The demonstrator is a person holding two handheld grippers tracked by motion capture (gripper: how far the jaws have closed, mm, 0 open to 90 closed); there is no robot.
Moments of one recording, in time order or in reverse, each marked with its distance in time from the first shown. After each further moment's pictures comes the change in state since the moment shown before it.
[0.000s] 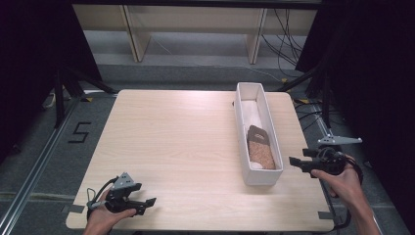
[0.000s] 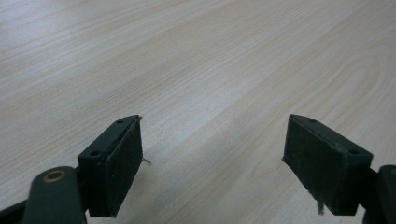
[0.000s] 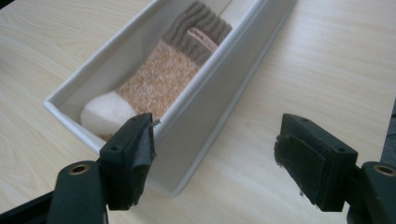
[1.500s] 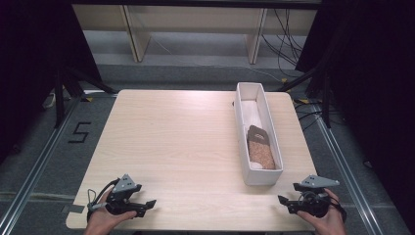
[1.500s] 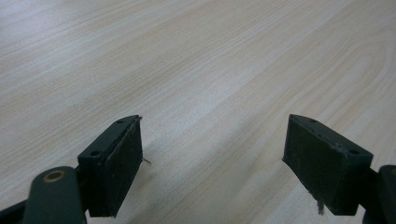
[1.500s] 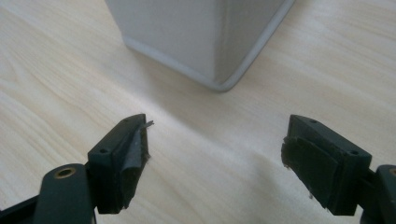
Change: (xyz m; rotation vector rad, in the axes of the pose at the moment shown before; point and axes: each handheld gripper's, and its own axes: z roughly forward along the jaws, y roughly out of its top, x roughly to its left) left arm -0.003 -0.003 0.001 0.013 0.011 0.028; right arm 0.047 -0.095 0.025 0.116 -0.034 -0.099
